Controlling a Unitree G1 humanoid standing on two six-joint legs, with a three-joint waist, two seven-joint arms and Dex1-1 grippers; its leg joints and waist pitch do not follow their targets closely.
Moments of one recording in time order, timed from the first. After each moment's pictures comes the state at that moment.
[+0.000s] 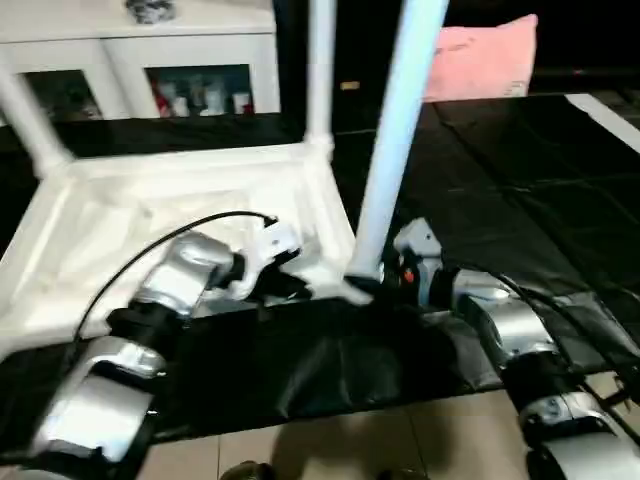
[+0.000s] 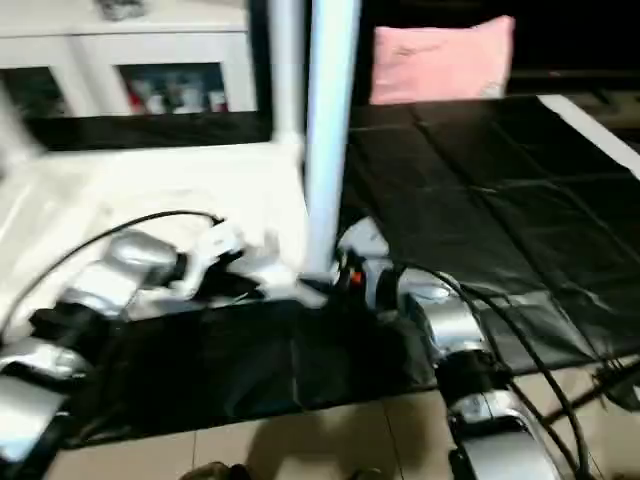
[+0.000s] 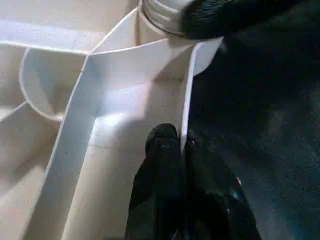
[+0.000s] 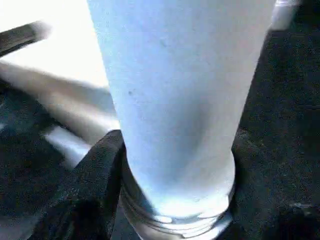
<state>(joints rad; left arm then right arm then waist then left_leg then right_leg) -0.74 0.26 -0.22 0.70 0.08 0.36 -0.99 -0.61 -0.12 0.06 0.72 0.08 0.13 0.62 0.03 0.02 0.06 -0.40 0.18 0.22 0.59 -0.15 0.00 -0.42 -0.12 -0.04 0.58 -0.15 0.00</state>
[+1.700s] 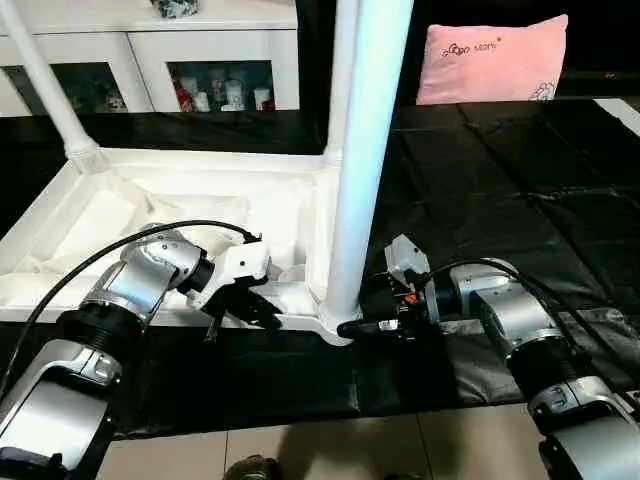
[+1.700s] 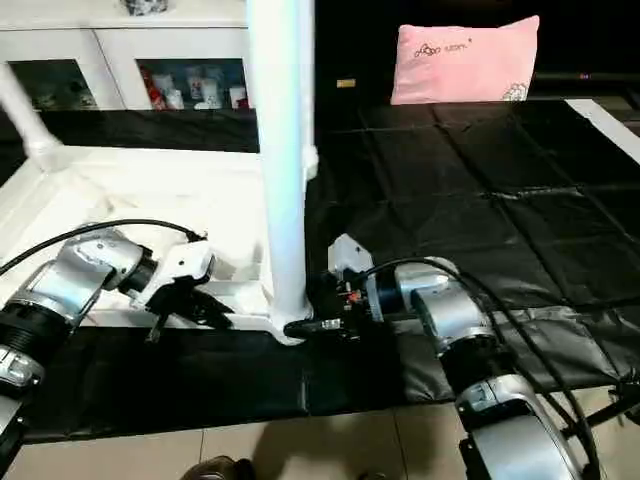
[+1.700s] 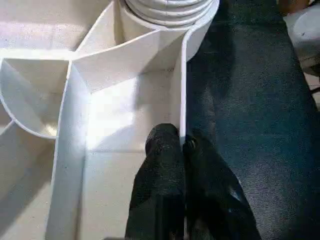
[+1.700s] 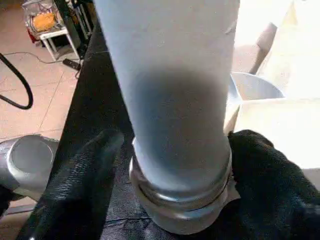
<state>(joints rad) -0.70 0.52 -0.36 0.67 0.07 0.02 -1.52 -0.60 -0.31 0.23 0.65 0.16 0.06 1.40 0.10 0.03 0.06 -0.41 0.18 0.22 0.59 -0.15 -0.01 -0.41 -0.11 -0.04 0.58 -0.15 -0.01</state>
